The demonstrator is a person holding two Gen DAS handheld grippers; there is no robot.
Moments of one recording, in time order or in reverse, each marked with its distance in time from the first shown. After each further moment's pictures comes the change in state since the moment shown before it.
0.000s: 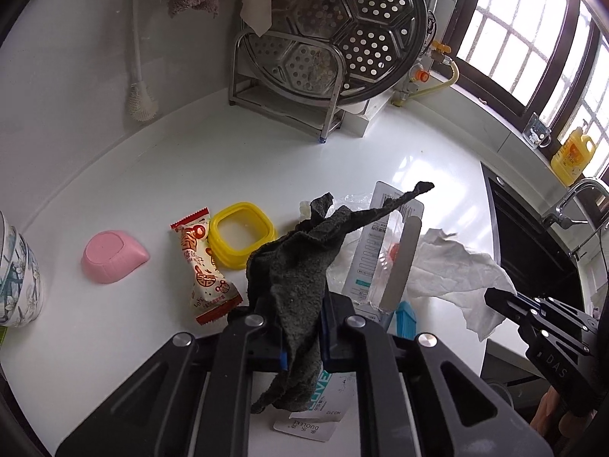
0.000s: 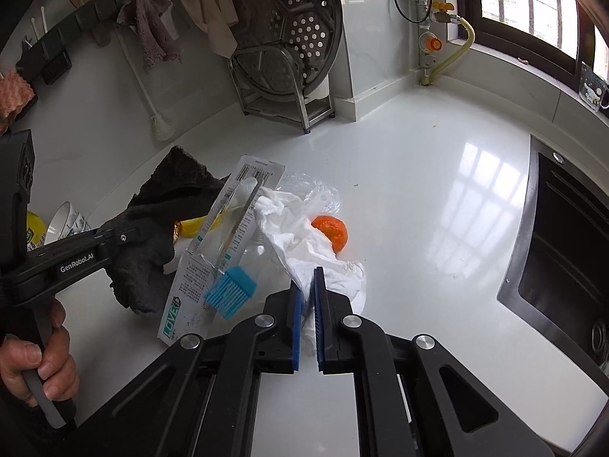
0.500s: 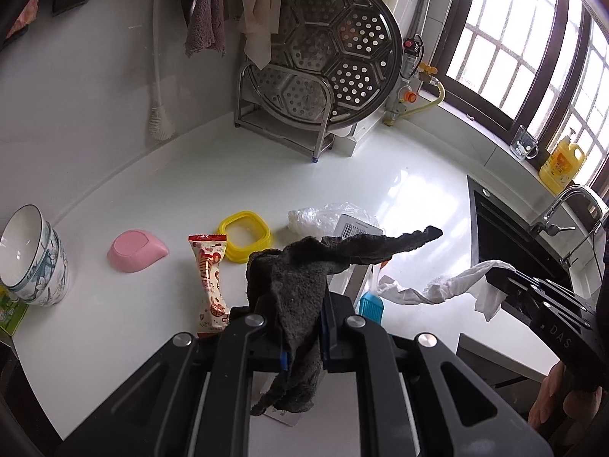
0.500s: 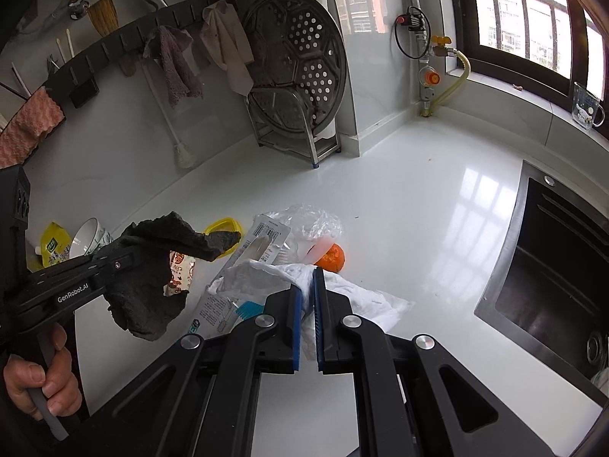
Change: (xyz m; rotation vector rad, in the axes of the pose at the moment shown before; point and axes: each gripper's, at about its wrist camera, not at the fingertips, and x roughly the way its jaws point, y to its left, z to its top) left arm -0.062 -0.018 -0.012 -0.012 -0.063 0.014; right arm -0.055 -0.004 0.002 -0.014 -0.078 0.039
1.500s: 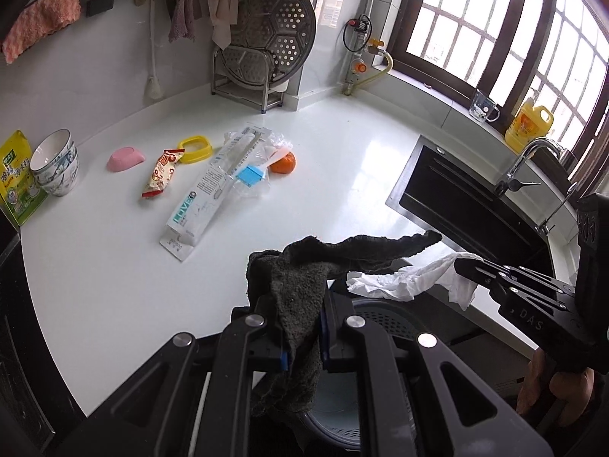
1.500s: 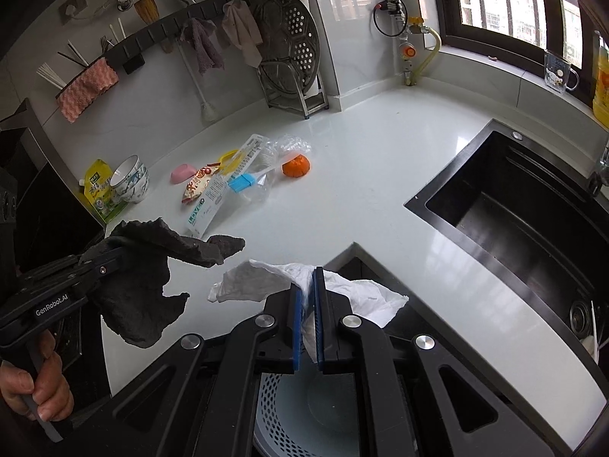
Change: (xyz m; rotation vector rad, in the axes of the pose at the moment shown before) left arm -0.096 -0.155 -0.153 -0.028 0.025 0.025; right arm -0.131 -0.095 -0.130 -0.053 0.106 0.084
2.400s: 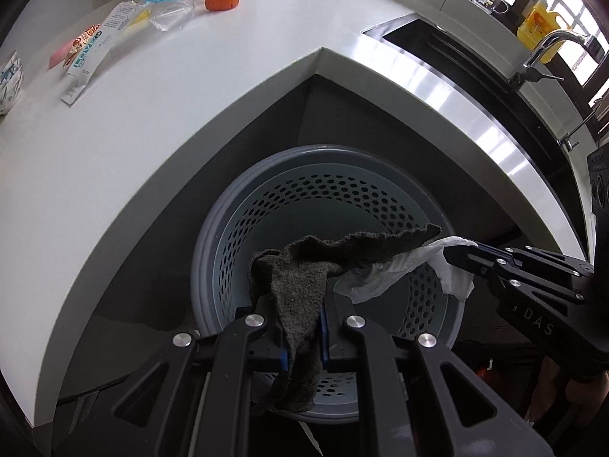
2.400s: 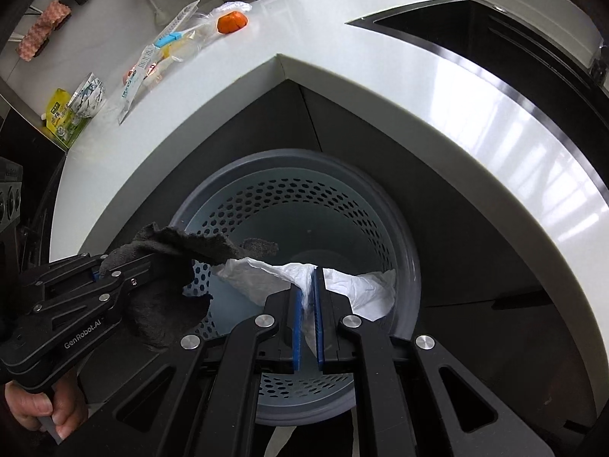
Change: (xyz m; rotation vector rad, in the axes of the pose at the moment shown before) left arm 0.128 -0.066 -0.128 0.030 0.317 0.013; right arm 0.075 -0.073 -0.122 0.065 0.306 -0.020
